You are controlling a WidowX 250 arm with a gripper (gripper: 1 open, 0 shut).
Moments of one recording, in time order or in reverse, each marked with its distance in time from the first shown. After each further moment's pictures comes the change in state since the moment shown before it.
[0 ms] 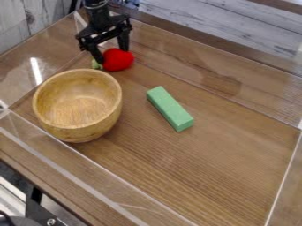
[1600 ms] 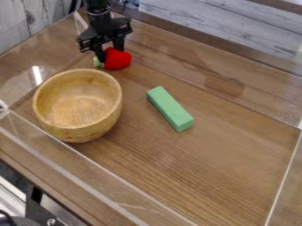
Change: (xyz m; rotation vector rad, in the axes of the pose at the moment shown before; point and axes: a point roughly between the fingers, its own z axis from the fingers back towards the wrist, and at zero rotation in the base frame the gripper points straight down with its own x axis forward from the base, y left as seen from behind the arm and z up) arm -0.005 0.002 -0.009 0.024 -0.104 -0.015
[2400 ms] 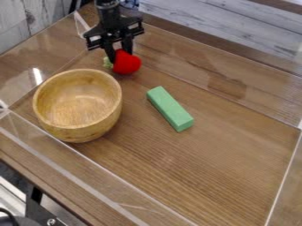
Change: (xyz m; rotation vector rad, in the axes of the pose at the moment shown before) arm -0.018 -0.016 0.040 -0.024 0.123 -0.117
